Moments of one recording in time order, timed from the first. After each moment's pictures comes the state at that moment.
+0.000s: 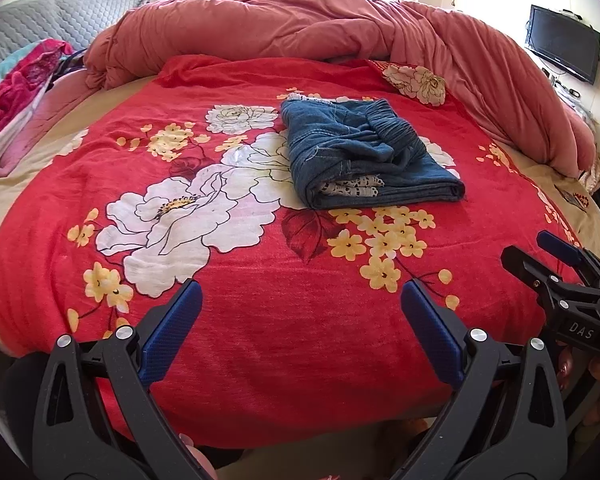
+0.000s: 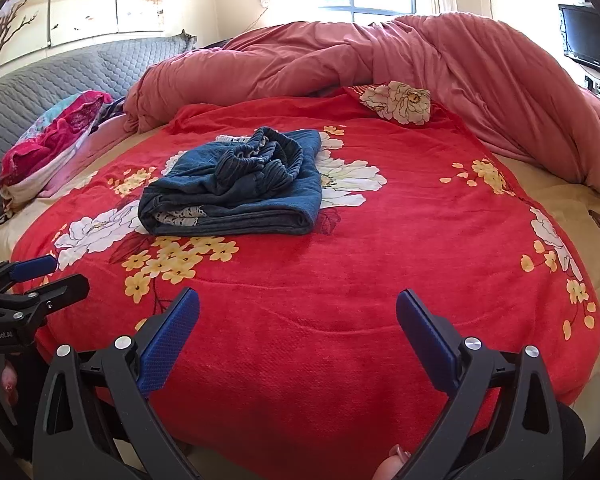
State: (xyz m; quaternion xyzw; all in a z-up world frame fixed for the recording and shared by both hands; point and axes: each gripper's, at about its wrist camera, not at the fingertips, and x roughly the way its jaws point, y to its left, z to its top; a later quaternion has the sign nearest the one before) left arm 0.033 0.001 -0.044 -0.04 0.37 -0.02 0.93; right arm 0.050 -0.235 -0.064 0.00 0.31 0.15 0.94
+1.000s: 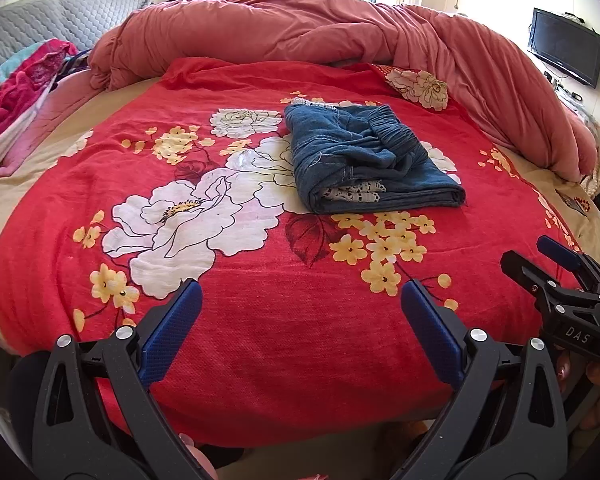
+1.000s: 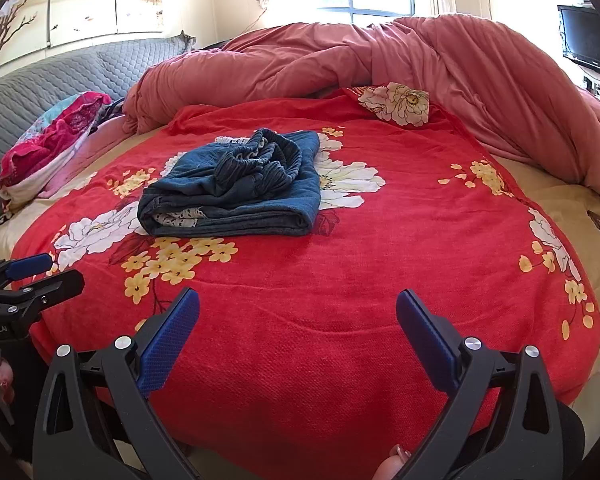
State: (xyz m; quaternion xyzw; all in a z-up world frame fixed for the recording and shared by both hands) left arm 0.031 0.003 -0.039 -0.04 0.37 -0.01 0.93; right arm 0.051 -0.238 -0.063 0.00 0.31 0.15 0.94
